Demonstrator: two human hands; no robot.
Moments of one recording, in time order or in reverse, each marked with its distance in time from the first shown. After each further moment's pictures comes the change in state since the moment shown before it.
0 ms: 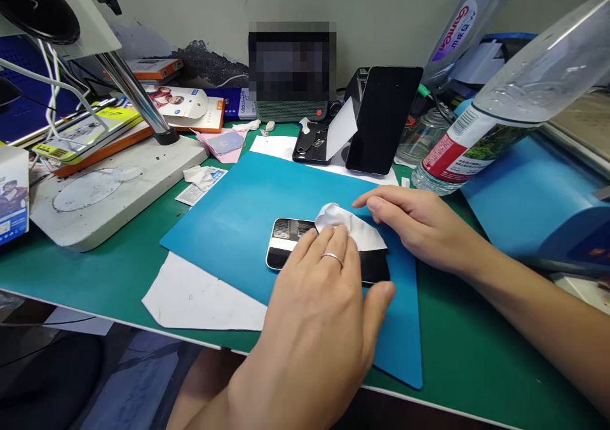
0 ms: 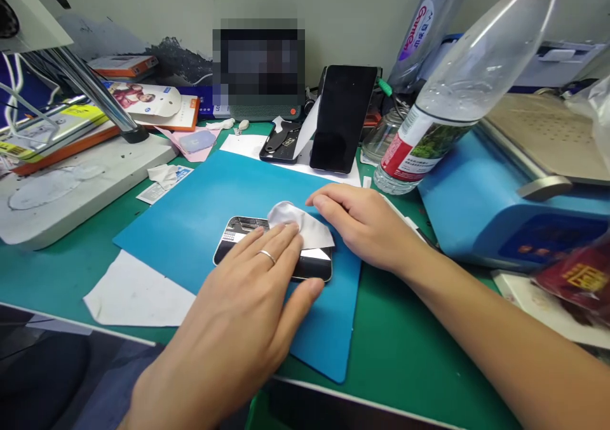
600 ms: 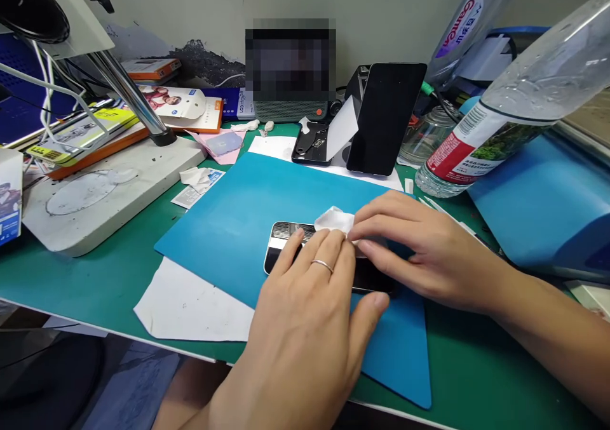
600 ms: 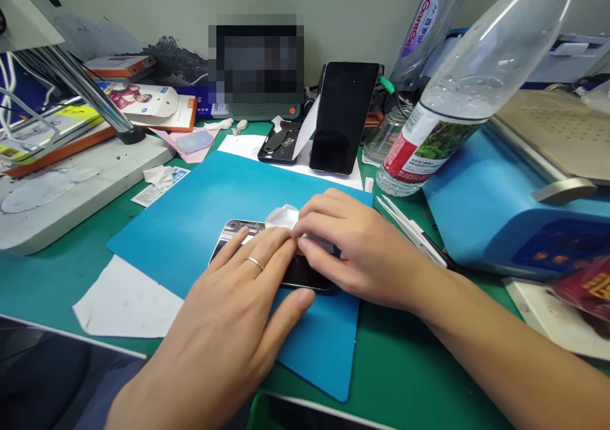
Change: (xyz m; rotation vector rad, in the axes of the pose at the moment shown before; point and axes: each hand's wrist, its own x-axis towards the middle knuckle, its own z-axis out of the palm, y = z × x) left_hand -0.004 -0.009 -0.002 -0.021 -0.050 -0.022; right_hand -0.010 -0.013 0.000 -0.136 -0.046 -0.493
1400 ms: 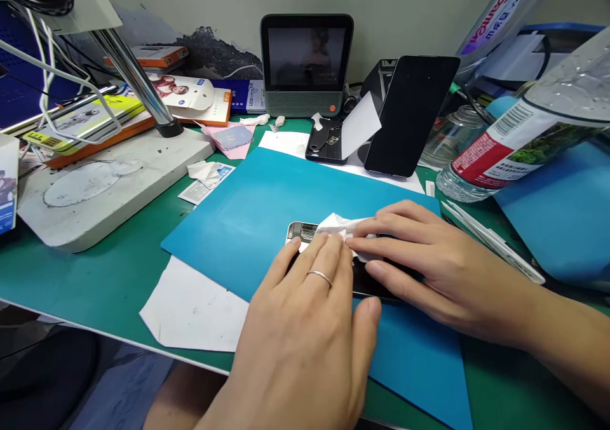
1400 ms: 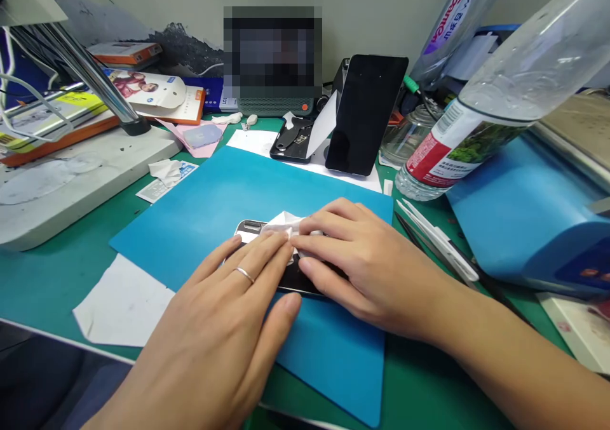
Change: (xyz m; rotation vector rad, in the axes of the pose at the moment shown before) left_hand -0.015 -0.021 -0.002 0.084 0.068 0.014; right_hand 0.005 -0.009 0.013 -0.111 -0.102 -0.014
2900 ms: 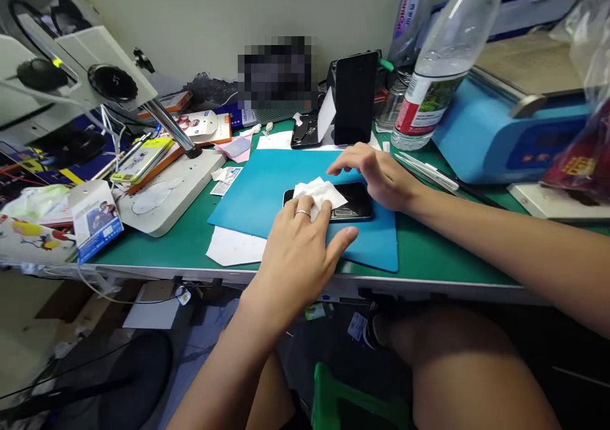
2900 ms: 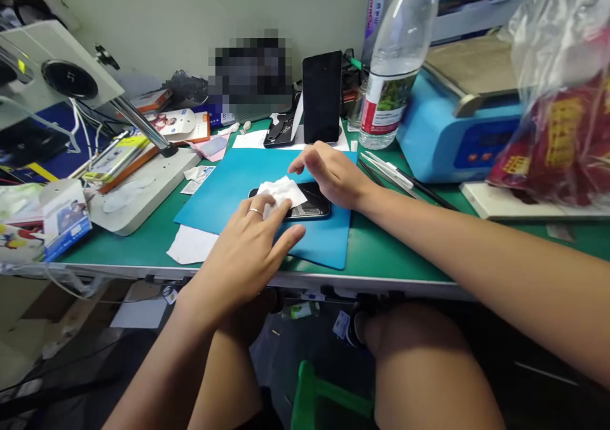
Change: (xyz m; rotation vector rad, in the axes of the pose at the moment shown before) left_hand -0.006 0.015 -0.025 0.108 -0.214 0.043; right_hand 0.005 0.013 0.018 0.309 0.347 0.224
